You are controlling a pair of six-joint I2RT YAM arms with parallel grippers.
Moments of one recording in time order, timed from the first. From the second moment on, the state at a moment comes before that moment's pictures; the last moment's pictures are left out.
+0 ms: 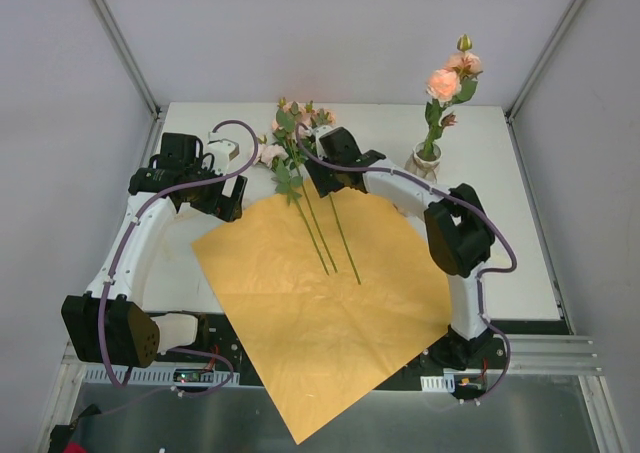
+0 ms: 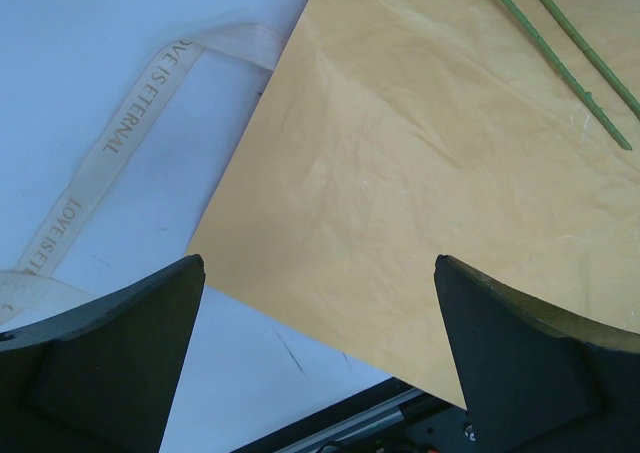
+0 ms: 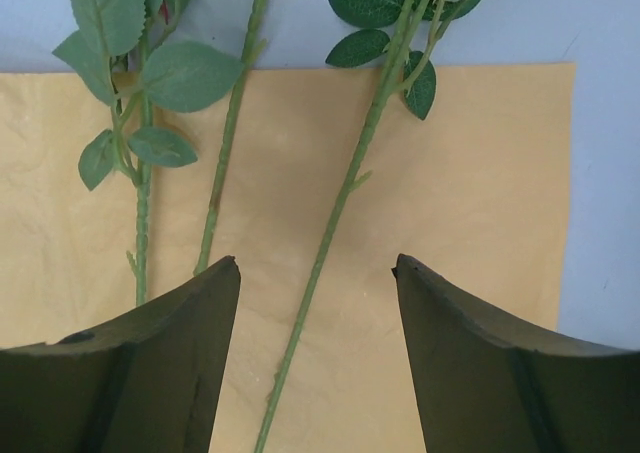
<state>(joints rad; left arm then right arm) -0.08 1.24 1.17 -0.91 0.31 0.26 0.70 2.02 1.59 -0.41 0.09 0.04</state>
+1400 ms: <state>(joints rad) -0.08 1.24 1.15 -0.91 0.30 0.27 0.67 2.28 1.82 -0.54 0.10 0.11</state>
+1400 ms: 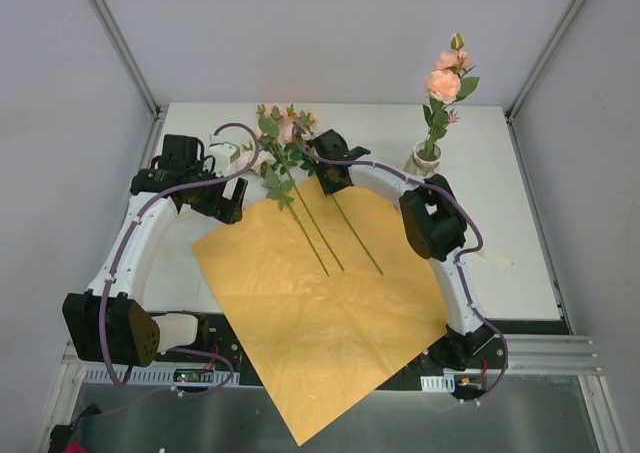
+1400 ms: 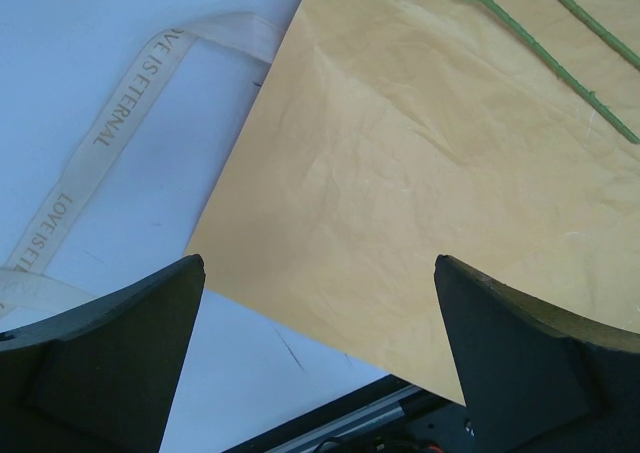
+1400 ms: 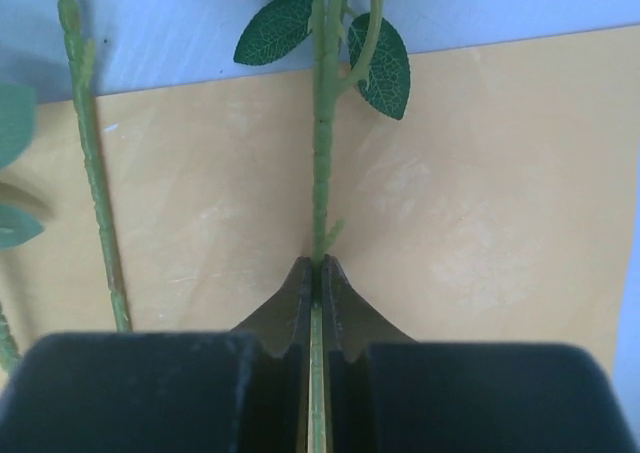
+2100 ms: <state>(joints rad) -0.08 1.22 1.15 -0.92 0.28 0.27 0.67 1.61 1.75 -0.18 0.19 -0.05</state>
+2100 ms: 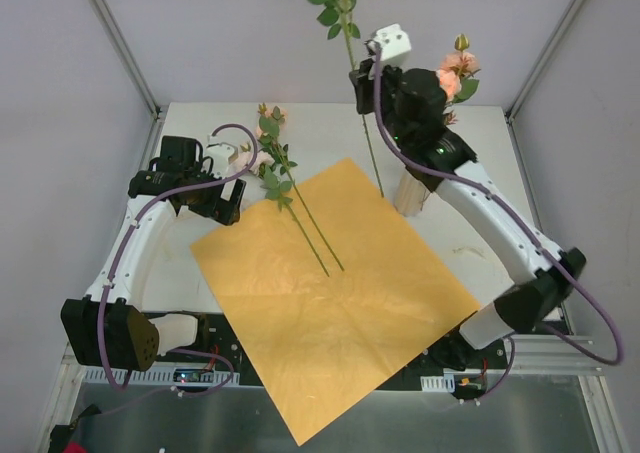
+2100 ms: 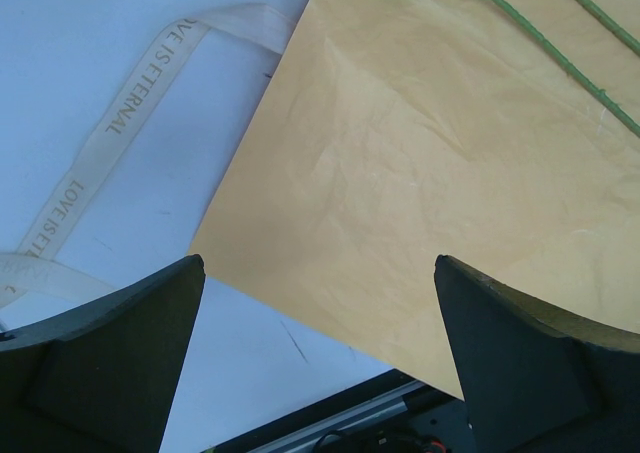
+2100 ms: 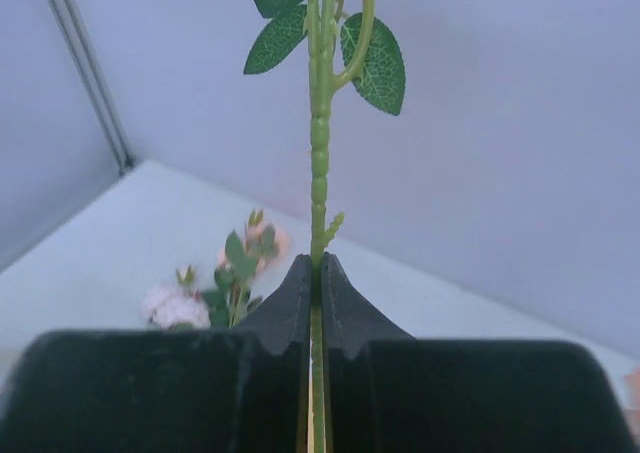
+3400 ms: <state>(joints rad) -0.08 1.22 1.13 -0.94 0.31 0.28 0.50 1.17 1.26 0.54 0.34 -0.29</state>
